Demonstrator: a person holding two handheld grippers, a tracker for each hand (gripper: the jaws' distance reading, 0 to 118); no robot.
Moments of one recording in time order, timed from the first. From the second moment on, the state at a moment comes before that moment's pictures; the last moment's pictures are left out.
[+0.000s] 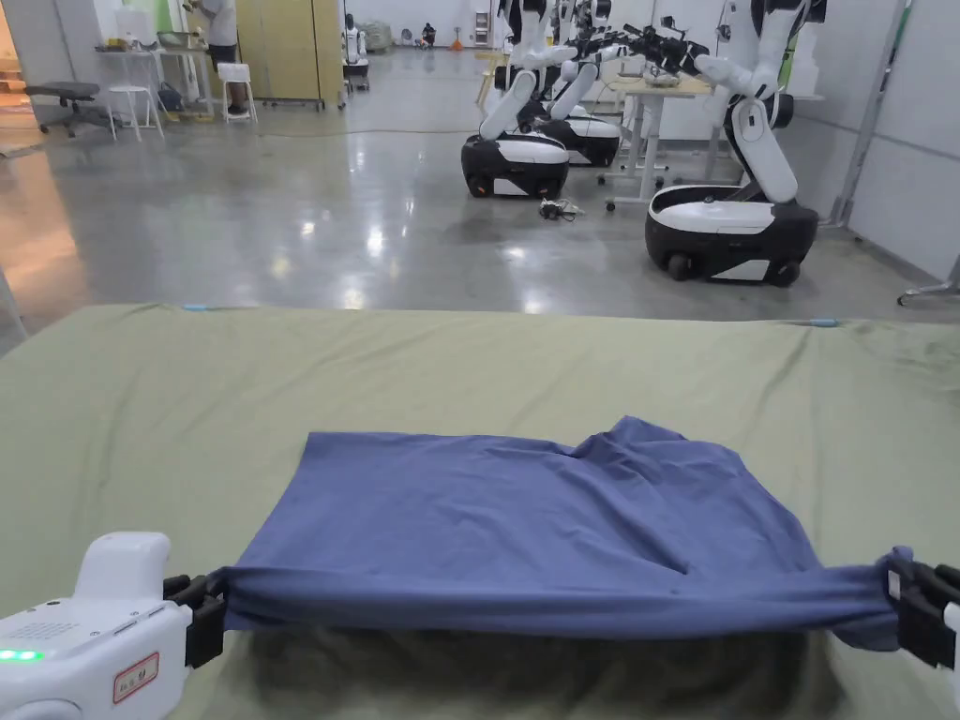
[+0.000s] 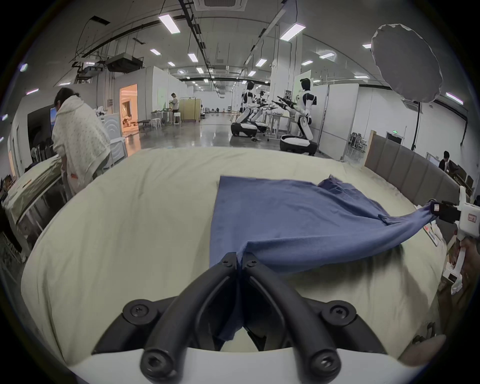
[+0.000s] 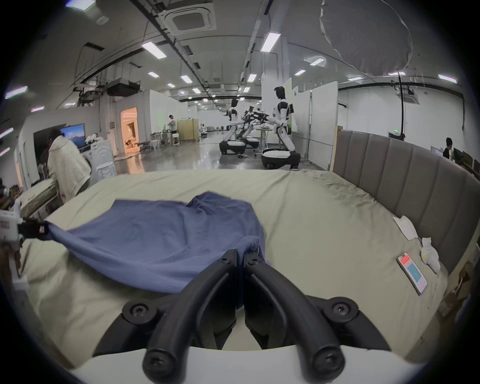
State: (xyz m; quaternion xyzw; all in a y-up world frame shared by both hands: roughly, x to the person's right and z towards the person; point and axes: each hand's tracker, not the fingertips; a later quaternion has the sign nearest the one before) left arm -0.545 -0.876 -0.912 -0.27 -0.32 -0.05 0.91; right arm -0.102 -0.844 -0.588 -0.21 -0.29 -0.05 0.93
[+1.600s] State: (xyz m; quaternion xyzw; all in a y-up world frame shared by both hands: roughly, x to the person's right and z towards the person) left arm -0.643 -0.930 -0.749 -0.36 -0.34 -0.15 0.86; right arm -0.217 -0.879 -0.460 -0.26 -0.25 -0.07 0.93
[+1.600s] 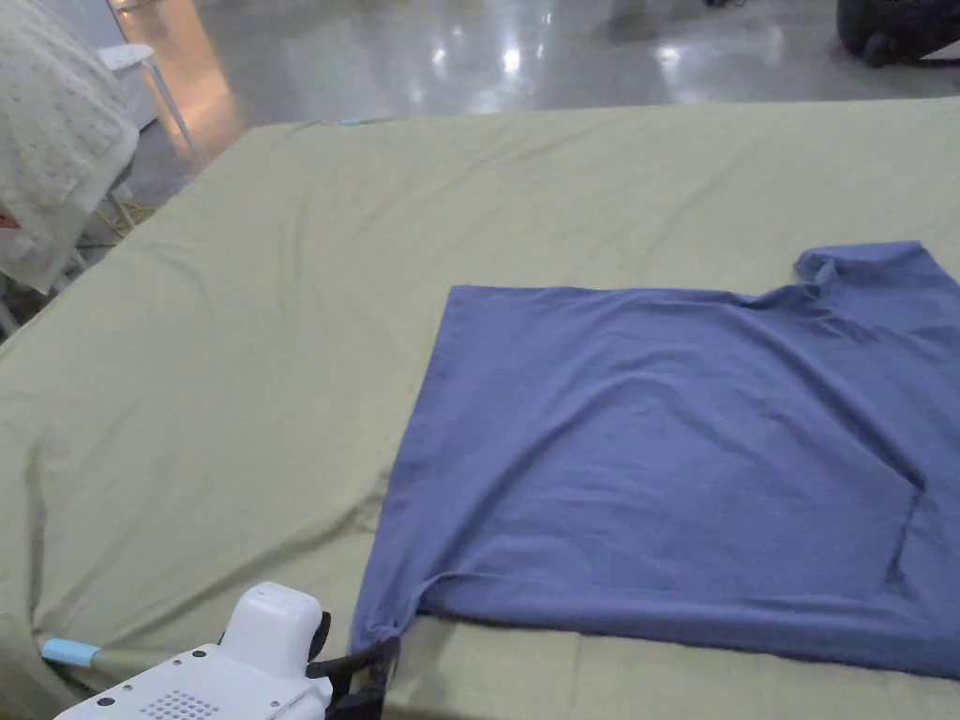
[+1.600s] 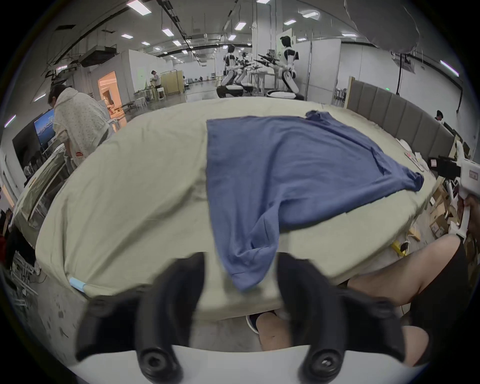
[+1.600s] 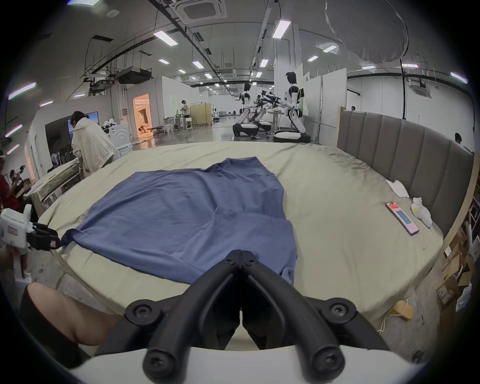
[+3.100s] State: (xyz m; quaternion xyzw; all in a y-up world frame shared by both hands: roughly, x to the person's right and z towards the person) left arm -0.617 -0.912 -0.789 -0.37 -0.32 -0.13 0.86; right arm -0.144 -0.926 -0.441 -0.34 -0.26 -0.07 0.90
